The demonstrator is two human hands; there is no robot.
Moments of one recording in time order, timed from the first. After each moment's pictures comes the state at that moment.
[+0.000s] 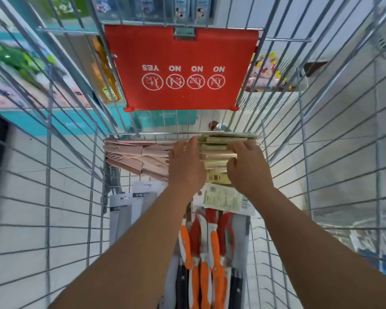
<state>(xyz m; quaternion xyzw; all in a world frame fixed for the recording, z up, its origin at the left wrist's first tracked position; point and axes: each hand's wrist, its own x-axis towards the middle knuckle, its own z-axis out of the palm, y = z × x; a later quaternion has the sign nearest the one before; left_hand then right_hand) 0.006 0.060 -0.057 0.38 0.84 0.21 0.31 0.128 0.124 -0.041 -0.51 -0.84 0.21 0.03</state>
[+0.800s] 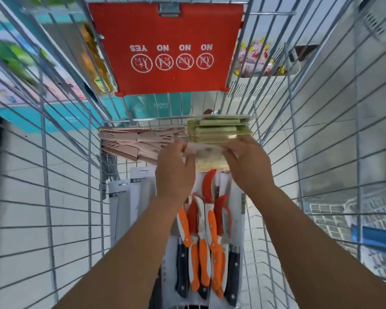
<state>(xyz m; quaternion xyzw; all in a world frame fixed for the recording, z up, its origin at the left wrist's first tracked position) 0.024 0.009 -0.041 0.35 0.84 0.34 0.24 0.152 0.093 -0.029 -0.50 -0.82 0.24 0.12</state>
